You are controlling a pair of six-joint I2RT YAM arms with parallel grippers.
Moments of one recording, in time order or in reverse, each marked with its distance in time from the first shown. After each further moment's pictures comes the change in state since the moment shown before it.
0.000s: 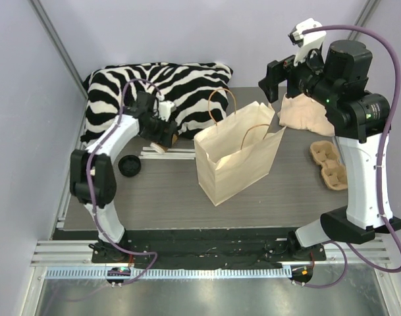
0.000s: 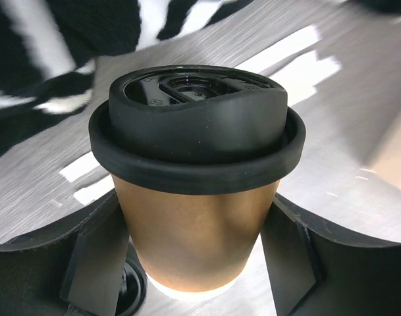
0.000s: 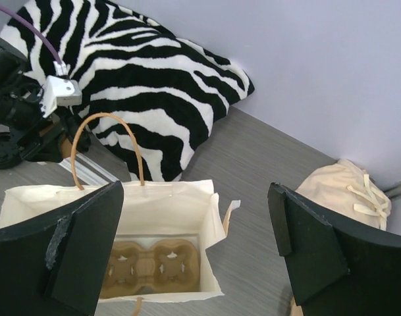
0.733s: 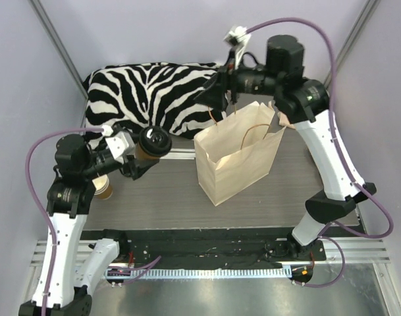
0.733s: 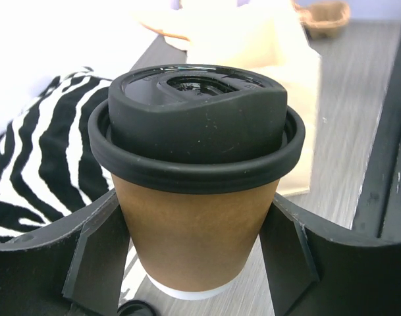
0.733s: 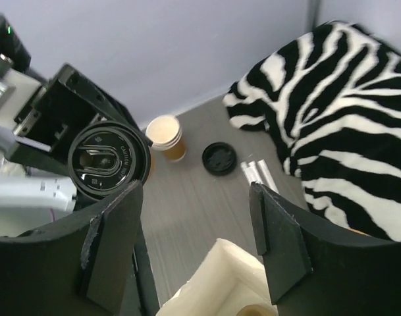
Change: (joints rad) left arm 0.149 -1.098 -0.425 0.247 0.666 0.151; right arm 0.231 0.189 0.024 0.254 -0.533 0.288
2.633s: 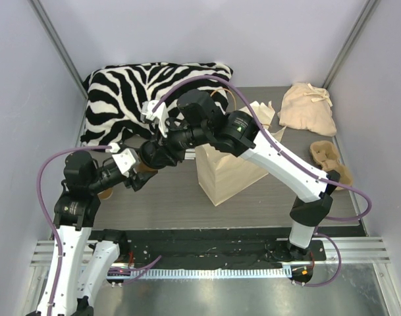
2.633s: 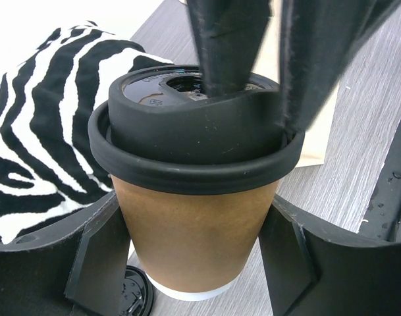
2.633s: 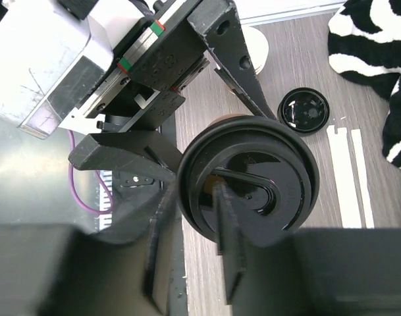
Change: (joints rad) left arm 0.000 -0.138 -0.201 -0.031 -0.086 0.093; right arm 0.521 0.136 -0.088 -0.117 0.246 -0.216
